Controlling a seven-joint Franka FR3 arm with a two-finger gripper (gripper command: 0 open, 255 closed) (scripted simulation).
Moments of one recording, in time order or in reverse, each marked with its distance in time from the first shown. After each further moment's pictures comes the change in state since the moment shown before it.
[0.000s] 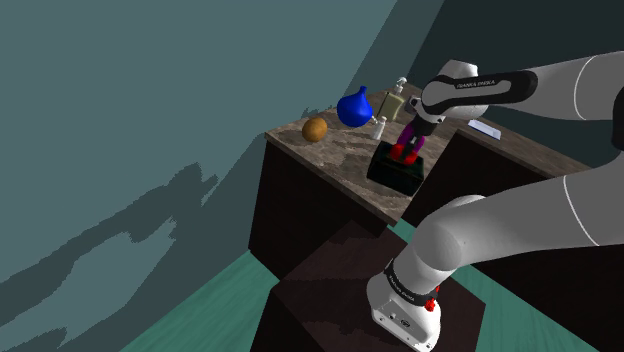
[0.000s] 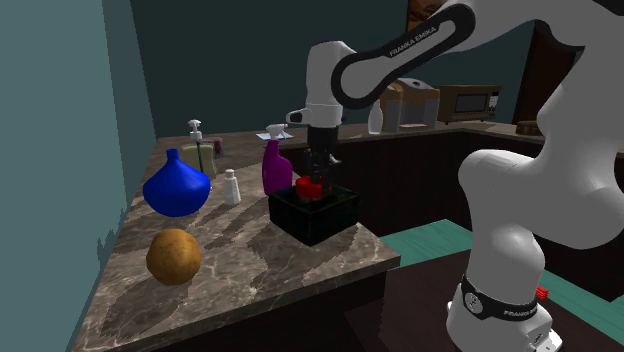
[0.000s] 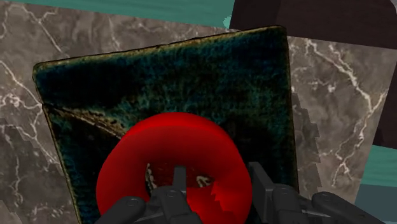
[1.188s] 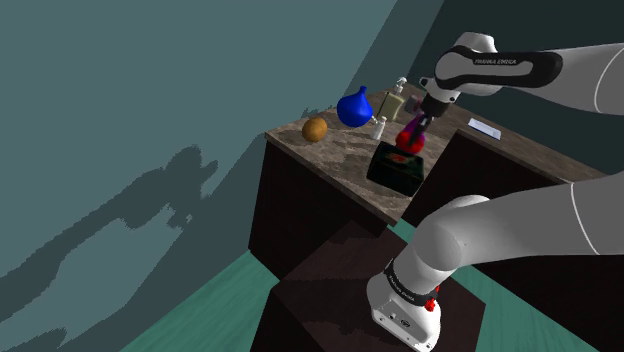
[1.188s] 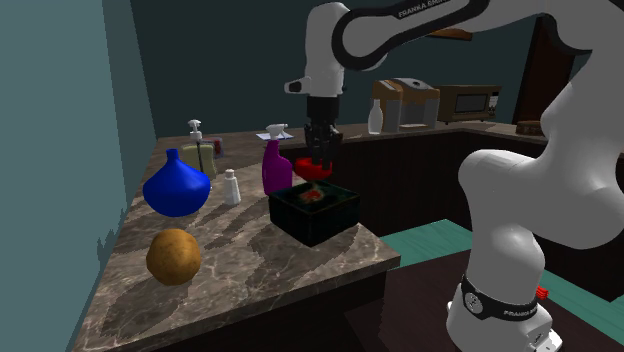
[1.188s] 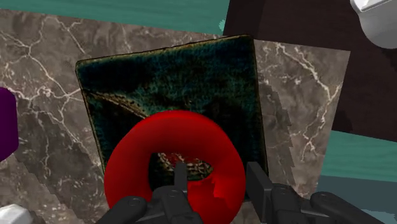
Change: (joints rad) arm -0.001 -0.070 0.078 0.124 0.032 -0.206 0.011
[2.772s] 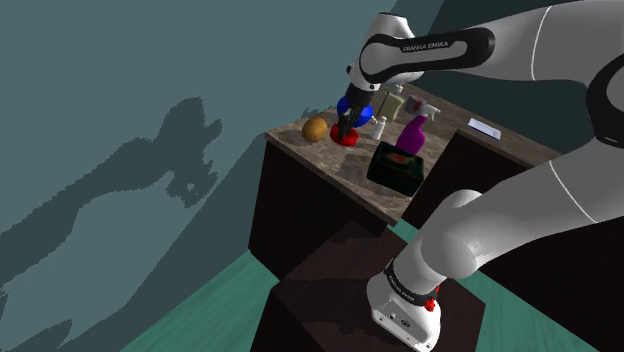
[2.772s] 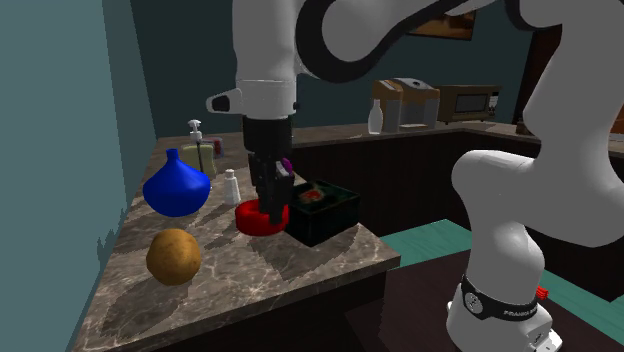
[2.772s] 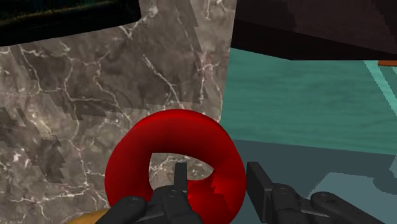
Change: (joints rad) arm 0.226 0.203 0.308 0.020 0.211 0.120 0.413
